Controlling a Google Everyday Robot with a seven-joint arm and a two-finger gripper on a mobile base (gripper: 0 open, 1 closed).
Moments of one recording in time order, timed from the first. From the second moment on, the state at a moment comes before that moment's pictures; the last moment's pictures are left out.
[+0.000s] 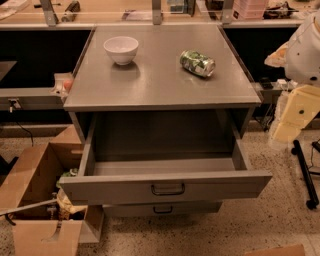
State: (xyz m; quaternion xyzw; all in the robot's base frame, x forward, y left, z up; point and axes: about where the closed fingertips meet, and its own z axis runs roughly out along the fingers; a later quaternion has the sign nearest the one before) arm 0.438 -0.216 0.977 -0.60 0.78 -0.04 0.16
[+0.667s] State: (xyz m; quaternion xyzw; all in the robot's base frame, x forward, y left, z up) arm 0.436 -0.222 0.969 -0.60 0.79 -0.03 0.16
